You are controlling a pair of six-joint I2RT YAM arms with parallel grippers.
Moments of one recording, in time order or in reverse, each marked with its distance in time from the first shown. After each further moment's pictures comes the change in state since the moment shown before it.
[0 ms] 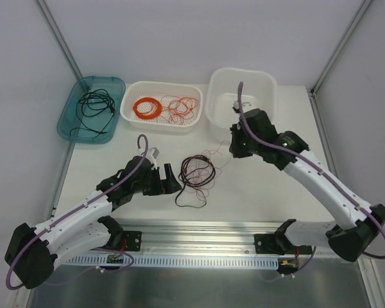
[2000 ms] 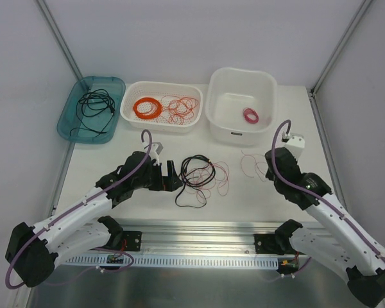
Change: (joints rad) left arm 0.000 0.023 0.071 -0.002 -0.001 0.139; right arm -0.069 -0.480 -0.387 0.014 0.516 0.165
